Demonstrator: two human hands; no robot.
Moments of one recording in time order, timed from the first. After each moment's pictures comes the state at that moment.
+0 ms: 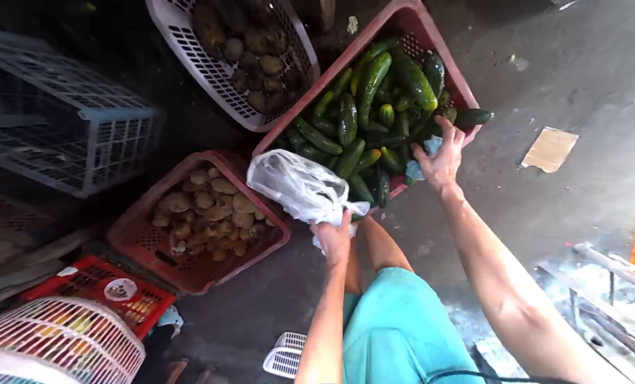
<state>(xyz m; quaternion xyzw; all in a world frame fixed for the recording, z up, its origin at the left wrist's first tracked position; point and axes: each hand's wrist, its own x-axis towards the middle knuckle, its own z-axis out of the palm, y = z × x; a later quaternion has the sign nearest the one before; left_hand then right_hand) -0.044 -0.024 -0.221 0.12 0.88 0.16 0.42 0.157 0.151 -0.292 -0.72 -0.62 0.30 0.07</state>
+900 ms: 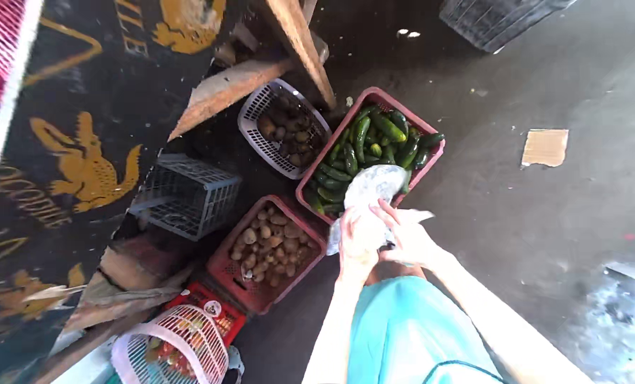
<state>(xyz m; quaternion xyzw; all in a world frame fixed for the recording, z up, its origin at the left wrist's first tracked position) -0.060 0.006 -0.038 0.57 0.68 0.35 0.31 0.102 0.046 -0.053 -0.47 -0.70 0.54 0.04</state>
